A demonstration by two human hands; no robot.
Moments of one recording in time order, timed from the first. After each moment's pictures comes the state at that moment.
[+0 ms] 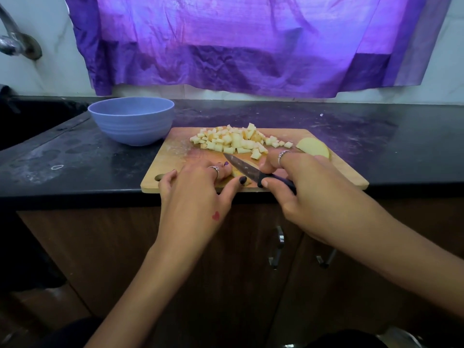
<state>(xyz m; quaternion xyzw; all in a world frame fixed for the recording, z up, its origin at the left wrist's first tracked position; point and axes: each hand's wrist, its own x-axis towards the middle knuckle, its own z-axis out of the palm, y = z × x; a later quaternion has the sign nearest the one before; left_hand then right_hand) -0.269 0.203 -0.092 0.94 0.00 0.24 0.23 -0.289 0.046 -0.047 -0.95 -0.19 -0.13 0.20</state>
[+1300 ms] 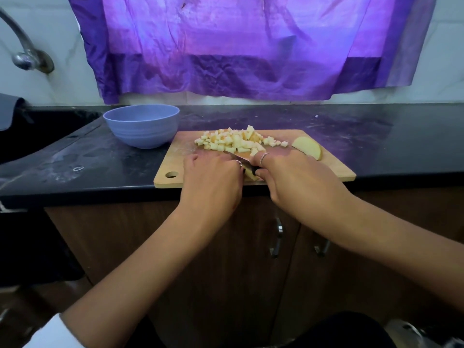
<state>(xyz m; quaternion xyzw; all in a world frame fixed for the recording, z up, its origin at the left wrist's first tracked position) -0.271 0.192 -0.073 0.97 -0.07 0.23 0.01 -0.282 0.052 -0.053 -0.95 -0.21 -0.22 0.05</state>
